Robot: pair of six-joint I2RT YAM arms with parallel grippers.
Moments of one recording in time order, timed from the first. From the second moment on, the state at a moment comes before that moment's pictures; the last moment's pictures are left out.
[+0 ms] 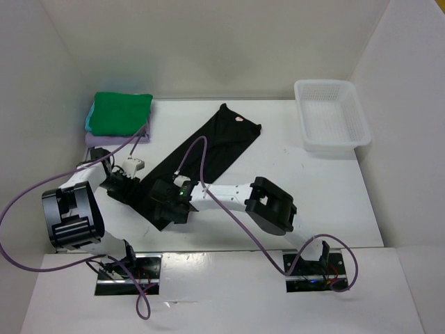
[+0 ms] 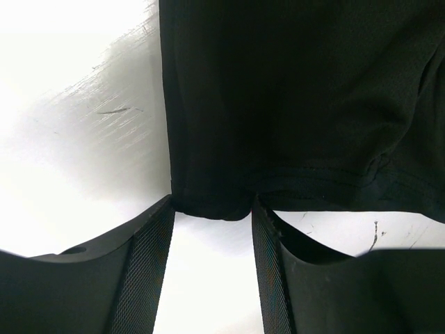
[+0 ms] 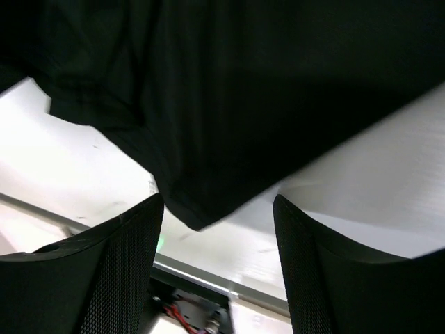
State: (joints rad) left arm 0.33 1.52 0.84 -0.73 0.32 0.74; right arm 1.22 2.21 1.70 -0.57 0.12 1.32
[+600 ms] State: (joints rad) left arm 0.34 1.51 0.86 -0.74 0.34 0.75; right arm 1.15 2.24 1.64 -0.43 -0.06 1.39
